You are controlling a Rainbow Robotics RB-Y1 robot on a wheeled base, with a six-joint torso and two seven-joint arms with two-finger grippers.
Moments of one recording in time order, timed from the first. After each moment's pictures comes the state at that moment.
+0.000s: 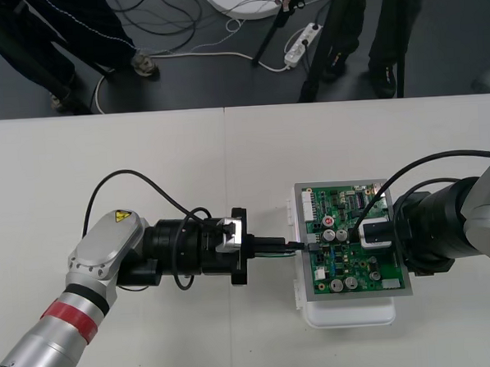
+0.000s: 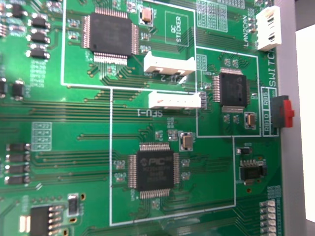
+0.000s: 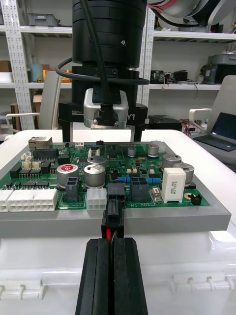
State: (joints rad) right arm -0.26 -0.96 0.47 -2.17 2.42 -1.46 -0.81; left arm -0.37 0.26 -0.35 -1.12 -1.17 -1.29 -0.52
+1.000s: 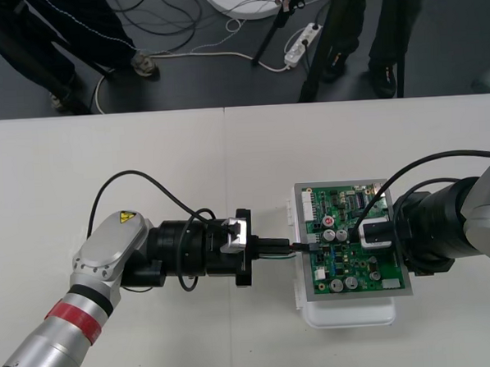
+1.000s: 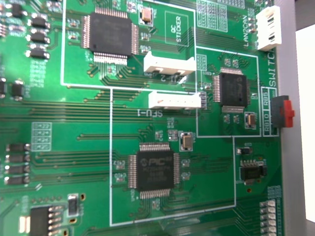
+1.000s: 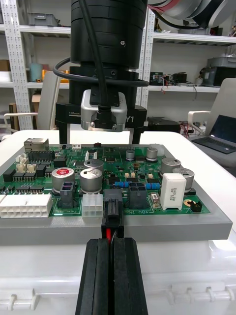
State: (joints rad) right arm -0.26 -0.96 0.47 -2.17 2.42 -1.46 -0.81; left arm -0.37 0.25 -0.36 -1.12 -1.17 -1.28 -0.51
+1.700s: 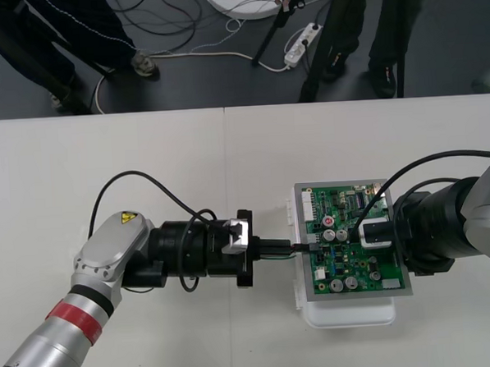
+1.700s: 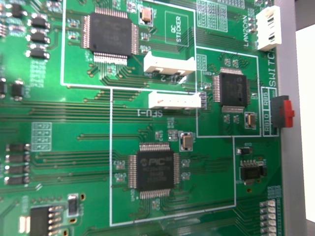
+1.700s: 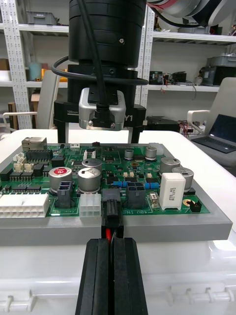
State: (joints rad) right arm -0.26 -0.96 0.47 -2.17 2.42 -1.46 -0.81; left arm -0.37 0.25 -0.37 -1.12 -1.17 -1.28 -0.51
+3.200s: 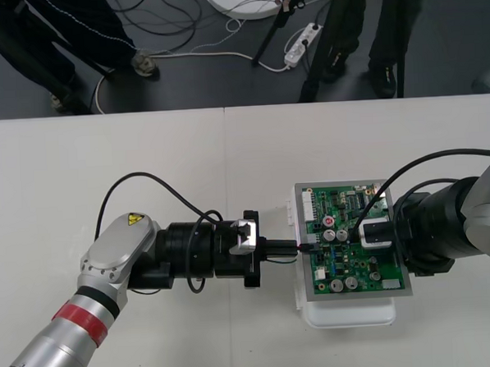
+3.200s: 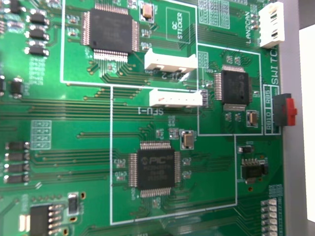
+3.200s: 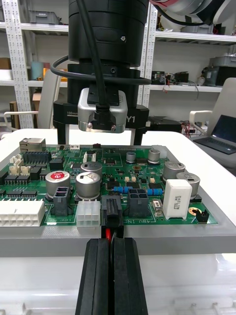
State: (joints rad) right arm -0.26 -0.96 0.47 -2.16 2.41 -1.46 -0.81; left arm -0.37 0.23 -0.38 -1.12 -1.17 -1.25 -0.51
